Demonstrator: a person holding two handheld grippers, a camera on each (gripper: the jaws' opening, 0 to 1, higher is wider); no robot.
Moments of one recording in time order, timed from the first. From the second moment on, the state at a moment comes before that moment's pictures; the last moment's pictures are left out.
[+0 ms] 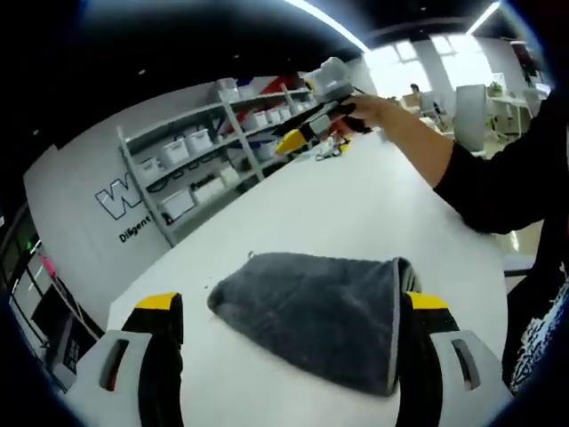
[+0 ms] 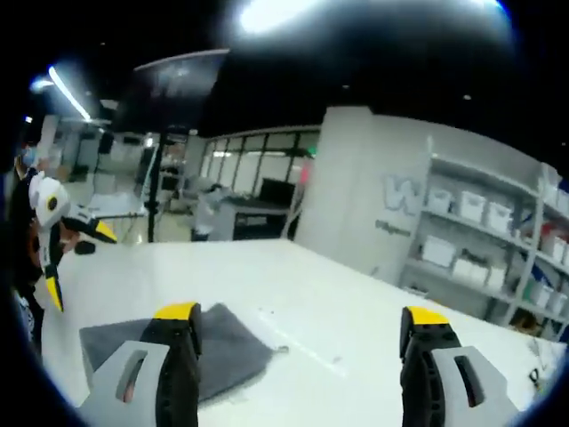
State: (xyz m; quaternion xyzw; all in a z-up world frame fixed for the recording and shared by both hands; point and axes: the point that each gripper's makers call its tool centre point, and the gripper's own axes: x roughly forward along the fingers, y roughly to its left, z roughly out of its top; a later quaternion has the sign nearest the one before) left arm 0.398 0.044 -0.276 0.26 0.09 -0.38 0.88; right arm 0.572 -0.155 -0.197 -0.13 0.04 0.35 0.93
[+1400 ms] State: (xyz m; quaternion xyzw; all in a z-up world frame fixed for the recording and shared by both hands) left arm 0.388 -0.084 -0.345 0.33 0.12 -0.43 0.83; right arm 0.668 -0.082 -0.309 -0.11 0.15 0.42 0.89
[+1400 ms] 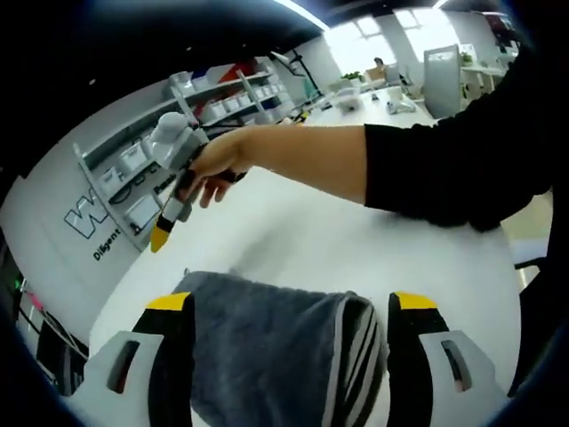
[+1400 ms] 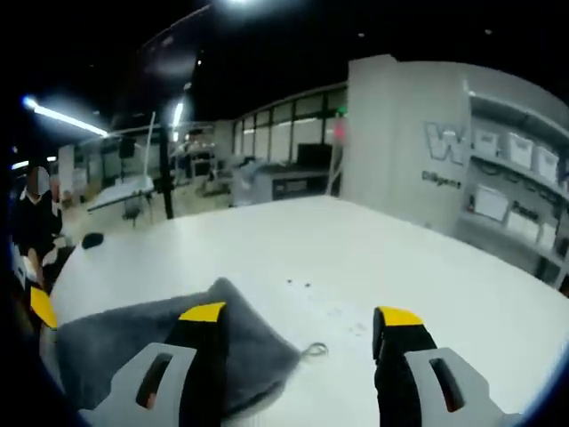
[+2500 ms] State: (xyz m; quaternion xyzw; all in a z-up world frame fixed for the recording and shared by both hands) left arm 0.392 -0.087 -0.362 0.38 0.11 -0.42 0.82; right arm 0.675 -0.088 -0.353 -0.05 0.22 0.42 0.88
